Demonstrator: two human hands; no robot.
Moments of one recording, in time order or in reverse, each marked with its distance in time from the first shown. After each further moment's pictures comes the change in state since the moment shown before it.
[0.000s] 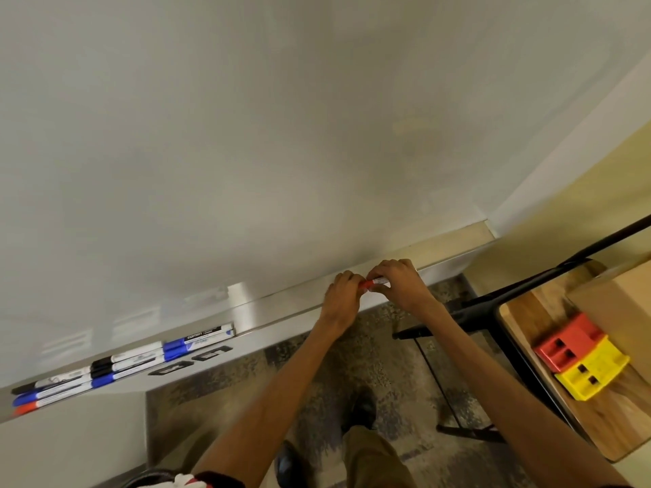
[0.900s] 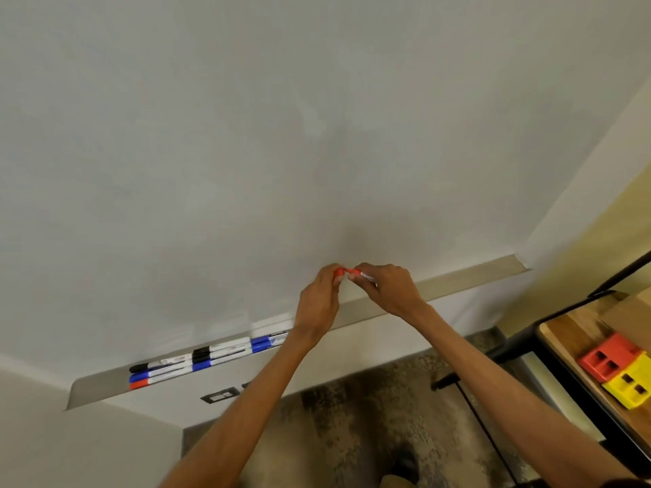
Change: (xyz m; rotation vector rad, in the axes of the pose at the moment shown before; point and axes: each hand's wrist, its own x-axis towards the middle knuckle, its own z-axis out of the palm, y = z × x) left_hand -0.143 -0.054 -0.179 -0.086 0.476 0.218; right_hand -0.025 -0.222 -0.033 -0.026 0.416 -0.244
